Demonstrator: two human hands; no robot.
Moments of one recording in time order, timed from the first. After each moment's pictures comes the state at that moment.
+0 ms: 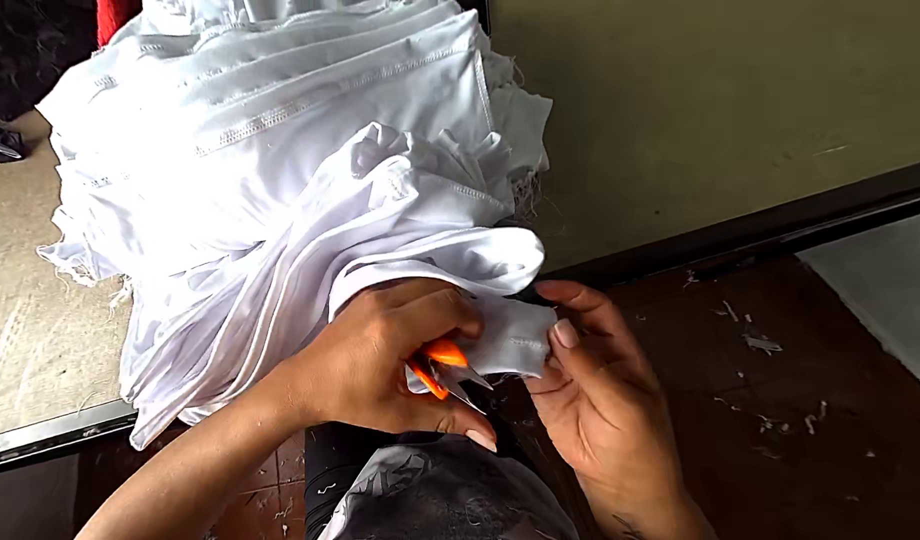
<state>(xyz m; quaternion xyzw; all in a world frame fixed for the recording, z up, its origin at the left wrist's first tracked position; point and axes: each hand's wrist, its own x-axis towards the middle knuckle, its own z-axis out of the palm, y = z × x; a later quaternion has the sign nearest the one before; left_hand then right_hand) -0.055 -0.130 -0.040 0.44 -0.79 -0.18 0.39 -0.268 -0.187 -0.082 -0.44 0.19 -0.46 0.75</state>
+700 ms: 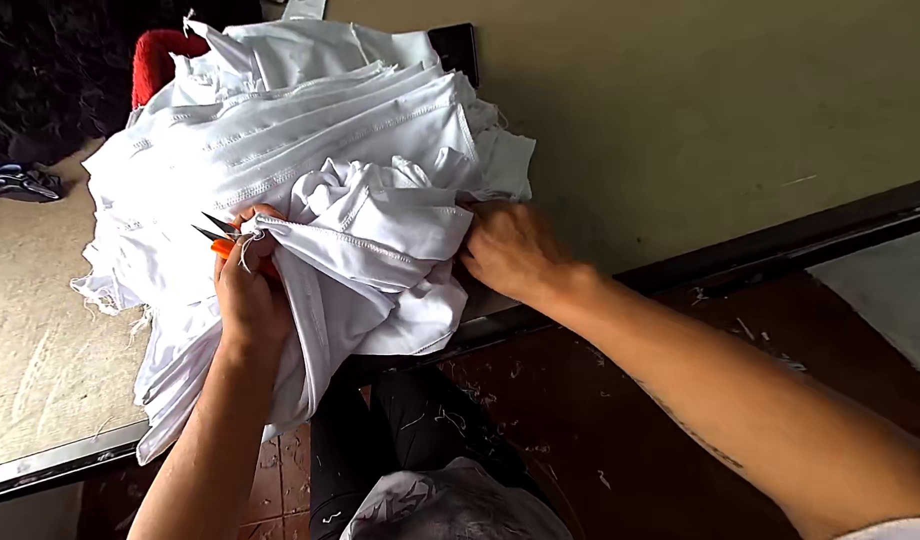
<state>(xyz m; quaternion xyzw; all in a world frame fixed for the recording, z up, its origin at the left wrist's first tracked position) 0.019 -0.151 -0.055 0.47 -0.34 -0.22 0.78 -0.190 -0.329 -0.078 -0.95 0.17 -0.26 0.02</state>
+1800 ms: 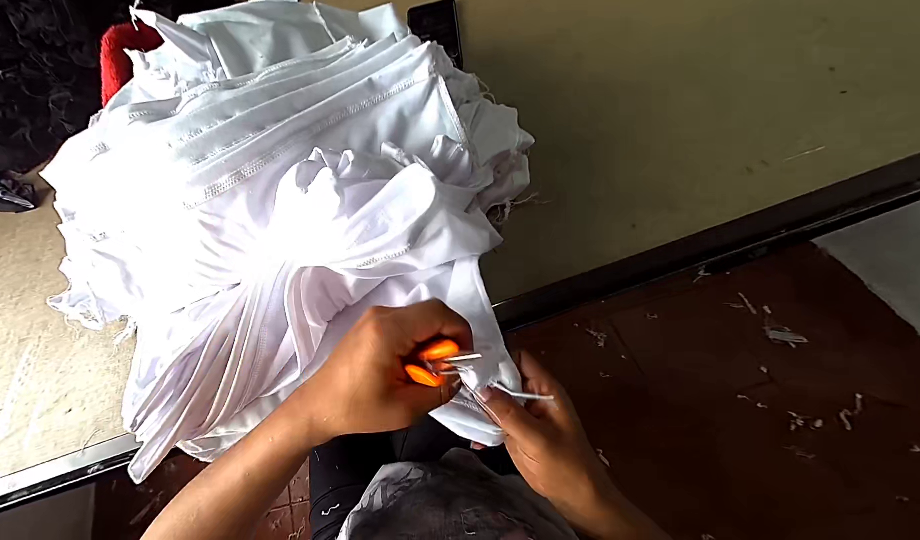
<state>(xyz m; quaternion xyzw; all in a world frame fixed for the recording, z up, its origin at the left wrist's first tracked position) -0.067 -0.148 -0.046 0.46 -0.72 -0.29 0.44 -0.275 -0.173 -0.126 -0.48 0.31 -0.36 0.74</state>
